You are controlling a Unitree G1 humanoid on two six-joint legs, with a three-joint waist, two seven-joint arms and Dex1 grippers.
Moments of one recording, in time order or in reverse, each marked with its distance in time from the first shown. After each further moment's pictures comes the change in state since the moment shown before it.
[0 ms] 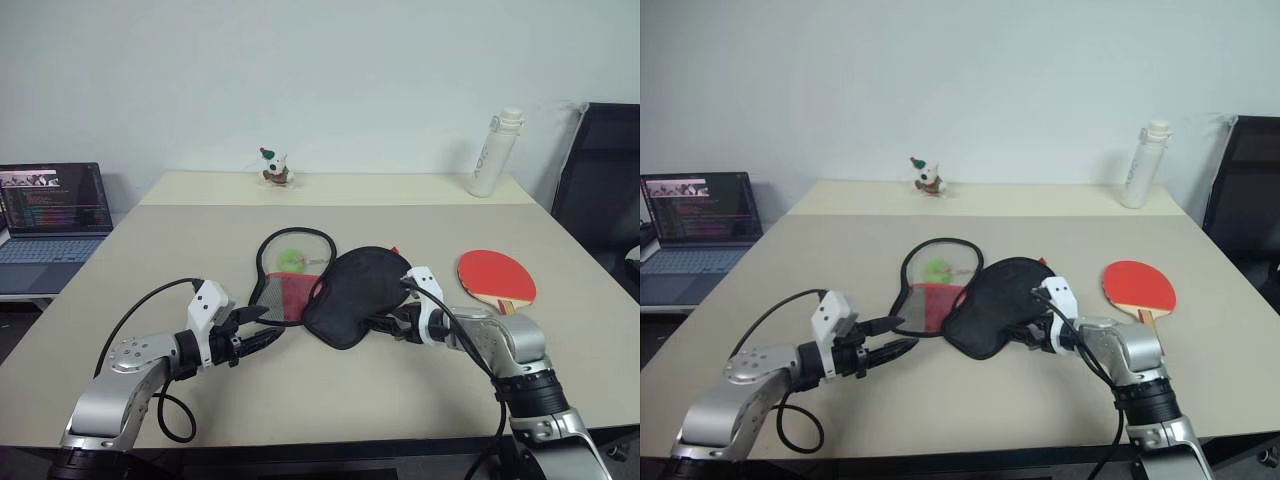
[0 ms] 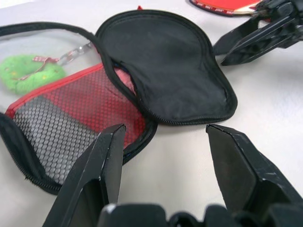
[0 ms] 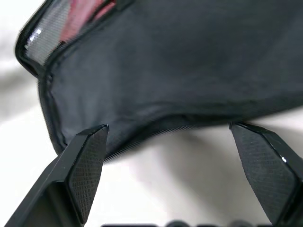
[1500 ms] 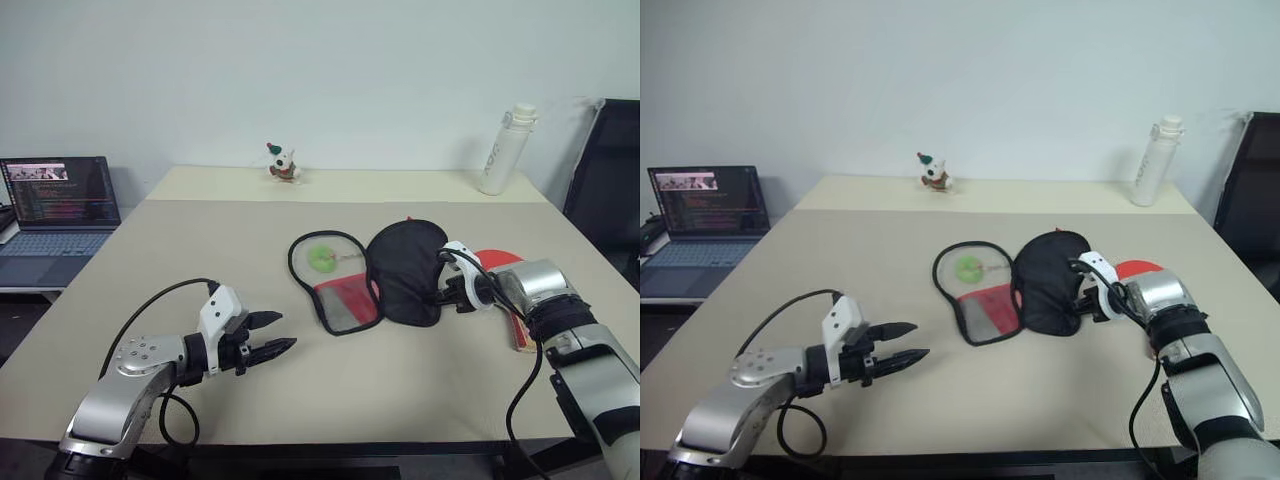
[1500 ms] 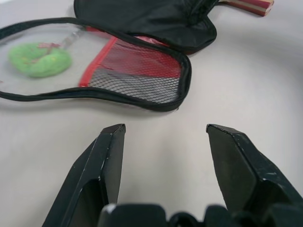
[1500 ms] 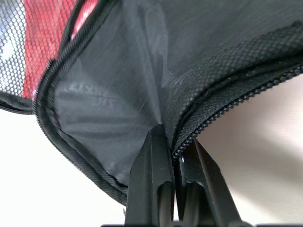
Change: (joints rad) left arm 0.003 0.040 -0.061 -0.080 -0.002 -0.023 -0.033; right arm -0.404 -0.336 0.234 0.754 -0.291 -0.305 0.542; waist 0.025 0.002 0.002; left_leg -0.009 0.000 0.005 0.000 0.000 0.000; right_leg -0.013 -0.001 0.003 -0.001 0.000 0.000
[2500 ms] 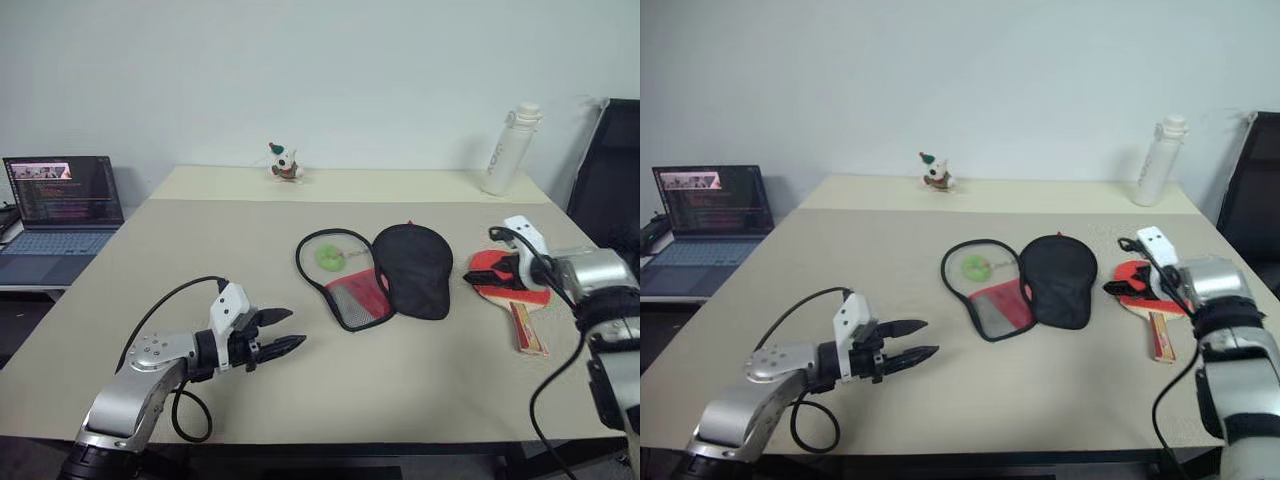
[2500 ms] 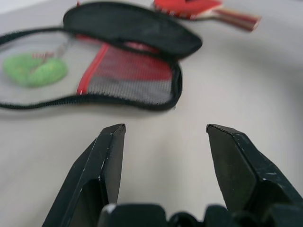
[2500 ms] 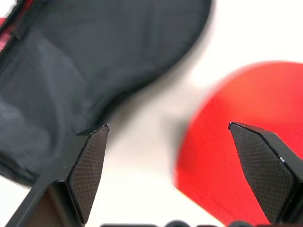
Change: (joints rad) left arm -0.055 -0.044 -0.019 0.008 -0.067 0.008 -0.017; right arm 0.121 -0.167 -0.246 -0.089 -0.075 -0.067 -0.113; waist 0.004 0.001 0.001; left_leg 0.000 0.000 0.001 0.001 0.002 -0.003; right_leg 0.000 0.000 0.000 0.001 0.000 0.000
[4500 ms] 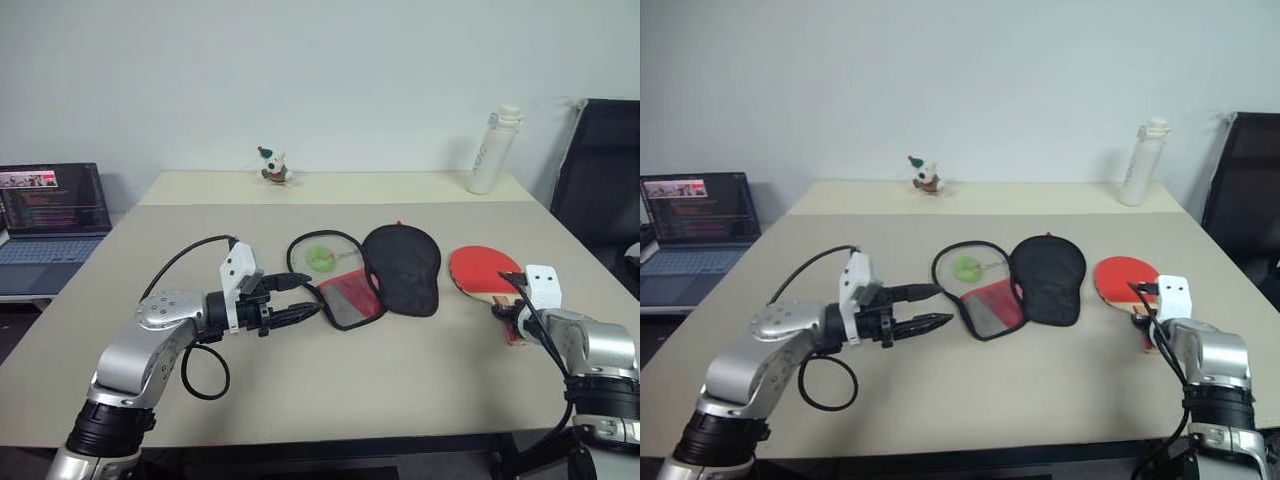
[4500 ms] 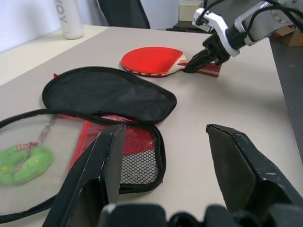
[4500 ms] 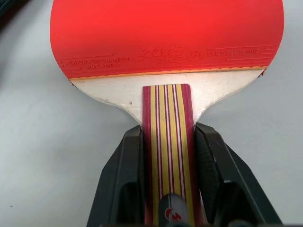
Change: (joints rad) left arm -0.158 0.015 -0.003 0.007 -0.028 0.036 -0.032; right arm 0.321 0.282 -0.340 -0.528 0.105 0.312 -0.622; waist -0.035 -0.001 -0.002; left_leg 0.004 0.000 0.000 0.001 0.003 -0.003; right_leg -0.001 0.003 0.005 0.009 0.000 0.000
